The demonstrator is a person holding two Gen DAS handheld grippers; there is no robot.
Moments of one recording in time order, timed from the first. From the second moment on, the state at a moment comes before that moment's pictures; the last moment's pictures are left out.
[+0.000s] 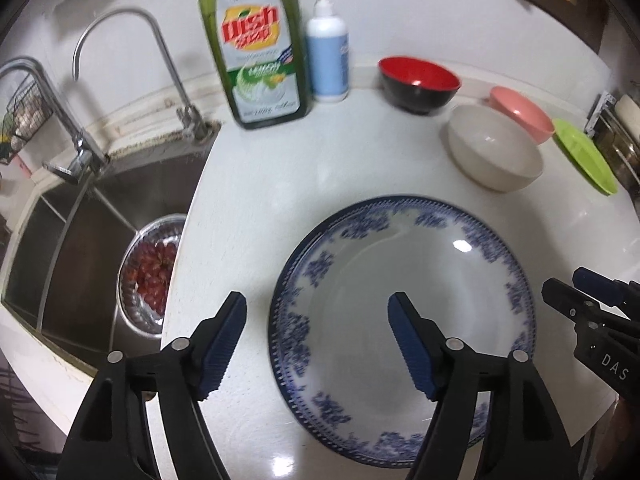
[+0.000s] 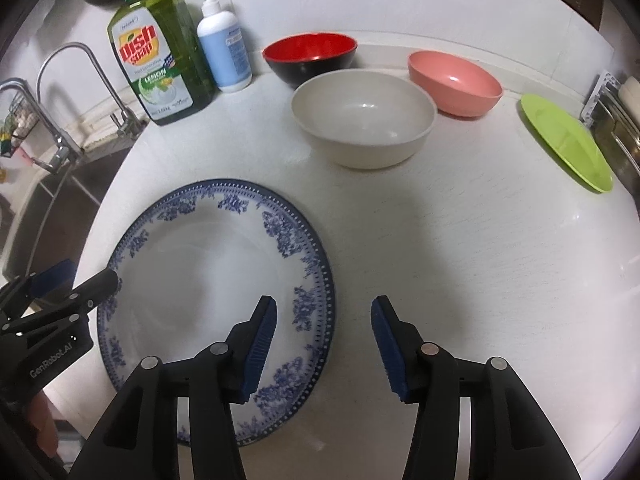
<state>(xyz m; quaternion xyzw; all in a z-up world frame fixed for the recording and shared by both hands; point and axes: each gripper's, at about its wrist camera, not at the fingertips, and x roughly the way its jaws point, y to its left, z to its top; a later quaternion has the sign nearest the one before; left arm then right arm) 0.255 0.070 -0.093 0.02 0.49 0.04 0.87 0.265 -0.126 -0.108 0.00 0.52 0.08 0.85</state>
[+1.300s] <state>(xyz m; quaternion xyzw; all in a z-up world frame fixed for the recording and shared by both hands) 0.309 -0.168 0.007 0.10 0.33 -0.09 0.93 0.269 -0.344 -0.024 0.06 0.39 -0.05 0.92</state>
